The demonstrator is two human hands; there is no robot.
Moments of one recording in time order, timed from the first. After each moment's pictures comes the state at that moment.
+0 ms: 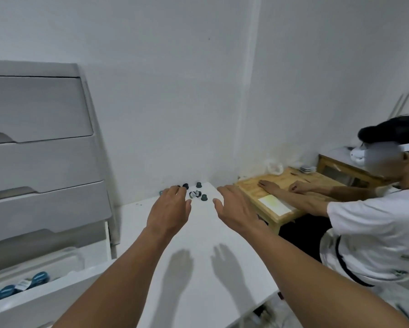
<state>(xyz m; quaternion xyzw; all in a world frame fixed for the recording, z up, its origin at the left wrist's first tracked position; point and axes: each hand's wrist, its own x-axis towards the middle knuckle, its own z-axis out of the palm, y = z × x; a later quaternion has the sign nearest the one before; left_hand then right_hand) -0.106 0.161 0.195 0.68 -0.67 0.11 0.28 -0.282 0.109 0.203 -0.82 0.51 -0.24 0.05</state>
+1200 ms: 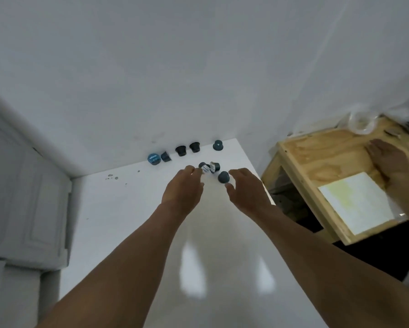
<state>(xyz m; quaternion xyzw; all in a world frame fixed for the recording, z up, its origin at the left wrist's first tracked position) -0.028 -0.232 0.005 0.75 -0.64 -0.09 0.12 -0.192 -0.289 0.004 -0.83 0.52 -0.12 0.17</state>
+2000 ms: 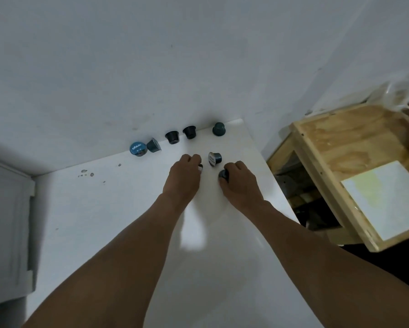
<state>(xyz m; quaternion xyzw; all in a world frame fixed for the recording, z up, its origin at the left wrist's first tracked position) -0.010 -0.307 -0.082 0.77 -0.59 -0.16 0.19 -0.161 -0.347 -0.082 -0.80 0.54 -0.08 0.23</state>
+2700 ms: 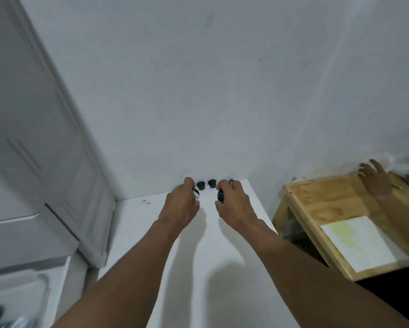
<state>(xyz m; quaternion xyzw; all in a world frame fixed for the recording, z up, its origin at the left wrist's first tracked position) -0.027 -0.145 0.113 0.79 -0.54 -0.08 0.26 -0.166 -0.216 0.113 -0.83 0.46 -0.17 0.25</state>
